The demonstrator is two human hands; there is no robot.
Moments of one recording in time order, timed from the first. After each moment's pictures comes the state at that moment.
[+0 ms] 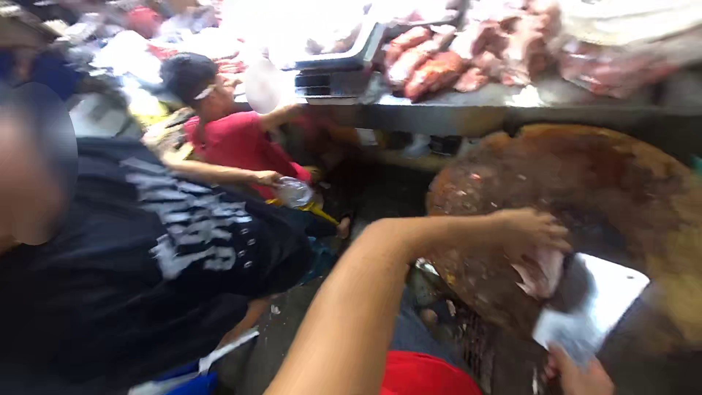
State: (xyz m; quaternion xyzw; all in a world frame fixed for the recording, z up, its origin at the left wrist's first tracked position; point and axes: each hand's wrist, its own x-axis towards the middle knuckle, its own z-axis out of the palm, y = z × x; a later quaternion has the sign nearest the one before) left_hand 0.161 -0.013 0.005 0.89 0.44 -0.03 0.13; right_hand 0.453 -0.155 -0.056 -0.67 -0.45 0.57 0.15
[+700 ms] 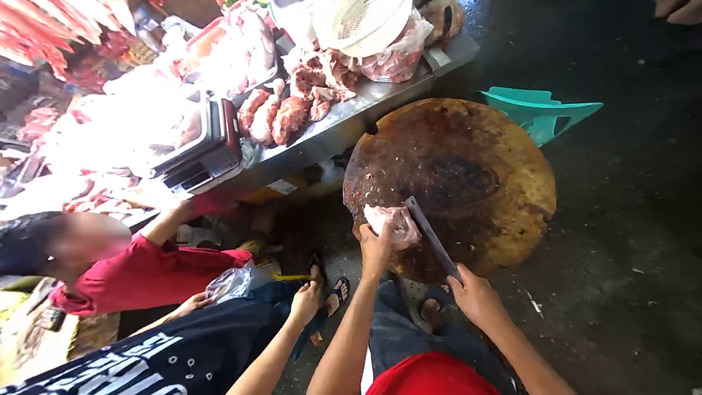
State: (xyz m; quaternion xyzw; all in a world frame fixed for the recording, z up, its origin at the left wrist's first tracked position) left_hand 0.163 -0.129 -0.018 0.22 0.83 0.33 0.40; right_hand 0.391 -0.162 -0.015 -0.64 -0.60 0.48 -0.05
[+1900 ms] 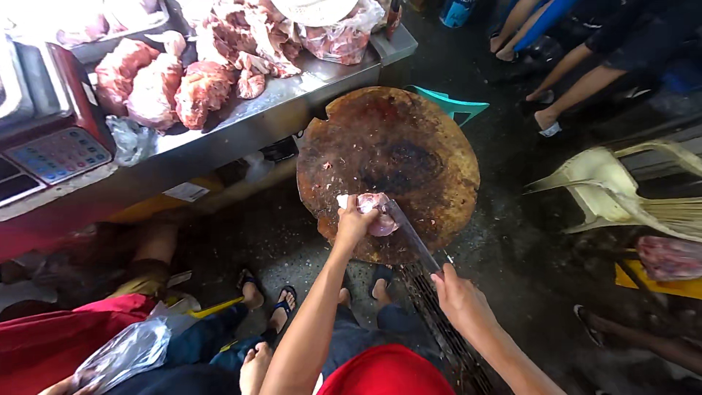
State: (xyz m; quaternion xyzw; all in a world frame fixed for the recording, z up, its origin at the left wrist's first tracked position) left_hand 0.116 -0.089 -0.048 0.41 0.70 0.20 0.55; right_hand 0.334 -0.228 0.063 -0.74 -0.57 0.30 -0.19
